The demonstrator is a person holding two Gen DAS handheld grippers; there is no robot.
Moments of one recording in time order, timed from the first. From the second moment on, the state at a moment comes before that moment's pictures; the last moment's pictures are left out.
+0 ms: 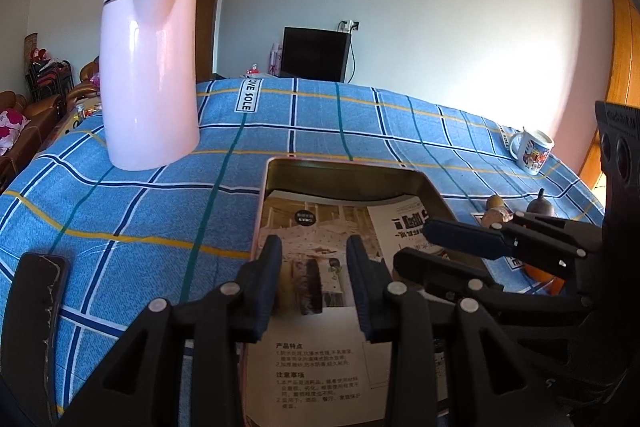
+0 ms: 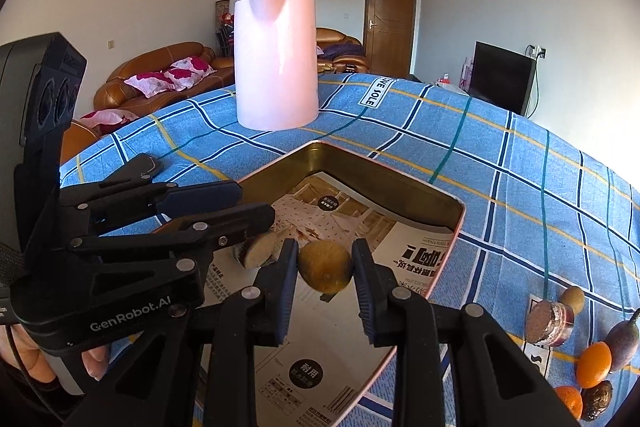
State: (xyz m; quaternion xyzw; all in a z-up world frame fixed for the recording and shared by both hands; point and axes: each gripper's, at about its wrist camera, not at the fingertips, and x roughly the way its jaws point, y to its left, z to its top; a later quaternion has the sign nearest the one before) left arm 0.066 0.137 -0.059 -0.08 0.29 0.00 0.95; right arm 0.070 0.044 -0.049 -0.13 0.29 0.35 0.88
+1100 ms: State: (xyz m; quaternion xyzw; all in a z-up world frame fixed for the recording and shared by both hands) left arm 0.055 -0.086 -0.063 0.01 0.31 -0.19 0.93; right arm 0.024 -0.223 -0.077 -0.01 0.27 0.19 0.94
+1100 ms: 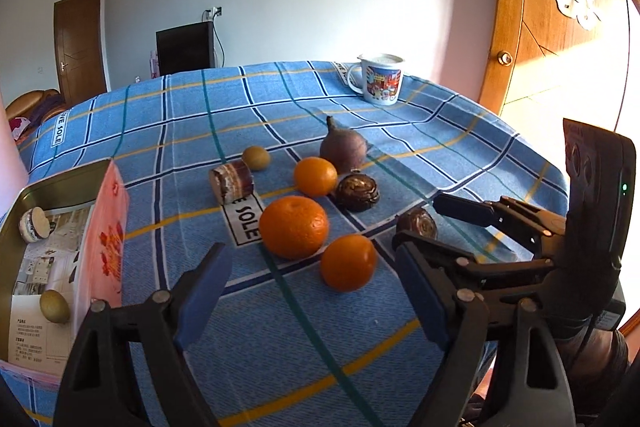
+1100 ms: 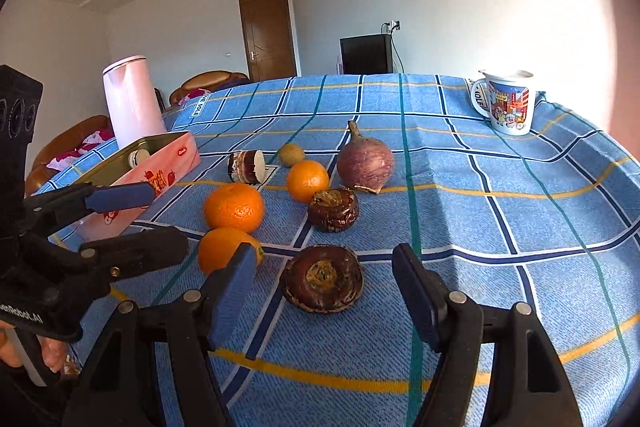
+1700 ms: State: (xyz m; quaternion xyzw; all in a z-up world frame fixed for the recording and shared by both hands) left arm 0.071 -0.123 -0.078 0.03 0.36 -0.23 0.90; right arm 0.029 -0.243 -0.088 0.02 0.29 0.19 0.94
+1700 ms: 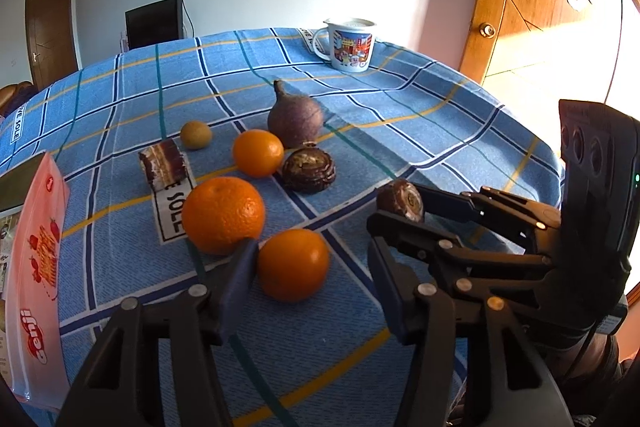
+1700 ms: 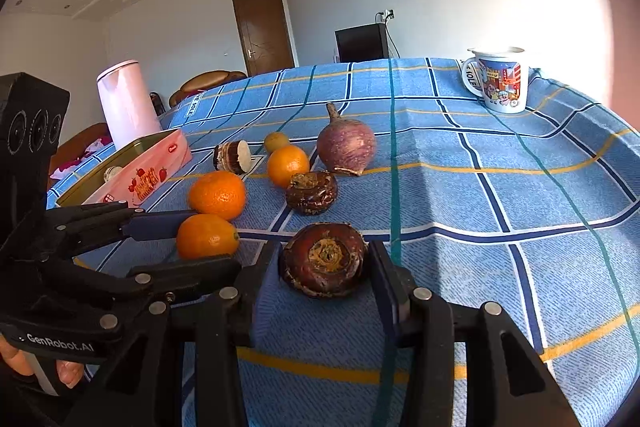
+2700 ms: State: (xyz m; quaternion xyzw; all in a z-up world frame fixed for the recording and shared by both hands) left arm 0.049 -0.095 -0.060 0.03 0.29 -0.19 0.94; right arm 0.007 -0.218 -0.065 0.00 0.24 0.21 0.95
